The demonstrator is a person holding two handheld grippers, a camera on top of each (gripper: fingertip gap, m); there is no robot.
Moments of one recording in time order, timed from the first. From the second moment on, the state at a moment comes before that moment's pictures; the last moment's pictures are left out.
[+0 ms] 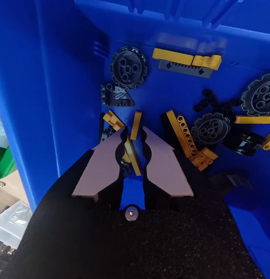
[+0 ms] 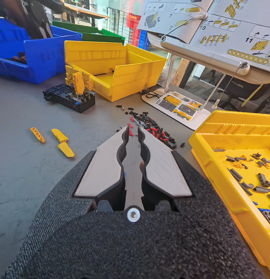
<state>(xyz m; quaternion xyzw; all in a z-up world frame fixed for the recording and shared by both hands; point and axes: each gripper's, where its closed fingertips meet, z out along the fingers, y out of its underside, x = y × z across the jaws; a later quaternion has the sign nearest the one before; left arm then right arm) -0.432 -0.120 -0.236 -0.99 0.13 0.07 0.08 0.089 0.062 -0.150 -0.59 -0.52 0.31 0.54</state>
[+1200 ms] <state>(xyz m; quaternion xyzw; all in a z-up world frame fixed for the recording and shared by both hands) 0.017 -0.100 -0.232 -0.86 0.45 -0.06 0.23 0.093 0.042 -0.147 -0.56 -0.55 0.31 0.54</state>
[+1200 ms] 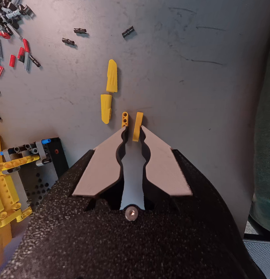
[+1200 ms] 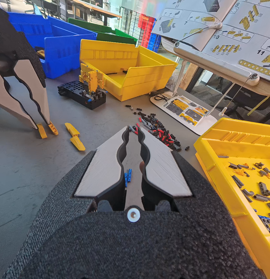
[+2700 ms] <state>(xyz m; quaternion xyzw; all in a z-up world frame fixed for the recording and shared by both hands) -0.423 -0.139 -0.200 -0.99 -0.06 0.05 0.13 0.096 0.064 -0.152 -0.60 -0.51 0.30 0.54</state>
